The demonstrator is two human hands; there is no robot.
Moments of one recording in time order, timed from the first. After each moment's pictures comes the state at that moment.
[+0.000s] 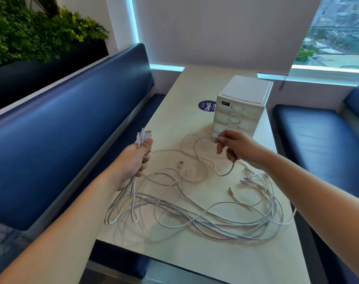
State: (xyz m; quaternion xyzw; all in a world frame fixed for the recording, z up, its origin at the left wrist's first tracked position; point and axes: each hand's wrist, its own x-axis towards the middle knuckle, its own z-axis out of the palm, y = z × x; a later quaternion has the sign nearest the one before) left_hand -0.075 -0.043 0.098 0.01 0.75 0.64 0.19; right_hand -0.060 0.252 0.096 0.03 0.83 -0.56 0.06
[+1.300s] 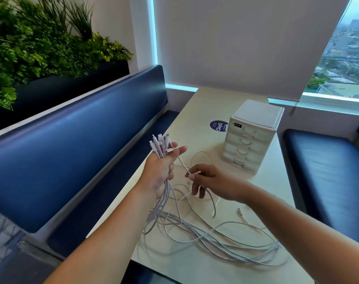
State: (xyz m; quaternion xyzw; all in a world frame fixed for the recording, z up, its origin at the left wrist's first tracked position) left_hand -0.057 -0.008 0.115 0.00 0.56 0.82 0.10; right_hand -0.034 0.164 0.106 -0.14 0.84 -0.50 0.16
